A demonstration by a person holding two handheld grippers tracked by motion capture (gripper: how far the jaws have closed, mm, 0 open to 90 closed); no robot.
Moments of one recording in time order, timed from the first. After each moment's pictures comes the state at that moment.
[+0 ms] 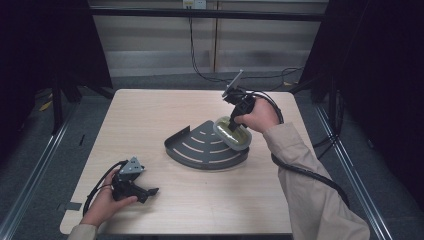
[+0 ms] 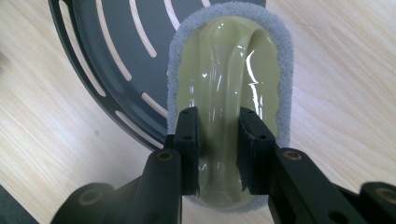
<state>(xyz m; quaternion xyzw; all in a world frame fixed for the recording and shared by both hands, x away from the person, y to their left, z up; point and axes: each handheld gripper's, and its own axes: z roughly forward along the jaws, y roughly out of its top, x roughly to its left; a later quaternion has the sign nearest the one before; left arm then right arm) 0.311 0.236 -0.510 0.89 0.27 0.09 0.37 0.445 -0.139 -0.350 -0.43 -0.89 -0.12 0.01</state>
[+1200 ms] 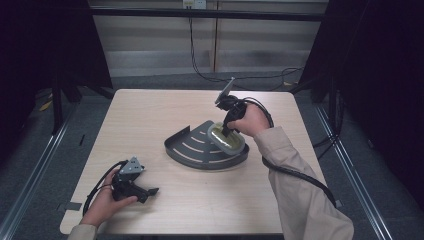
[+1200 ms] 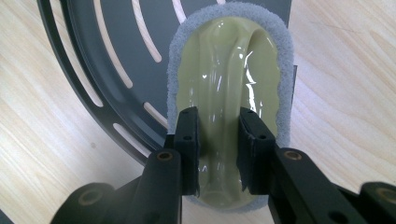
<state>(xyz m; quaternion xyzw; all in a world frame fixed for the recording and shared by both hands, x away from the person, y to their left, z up) 0.311 0.236 -0.510 0.89 0.27 0.09 0.37 0.452 -0.123 -0.381 -0.42 -0.90 -0.11 0.02</state>
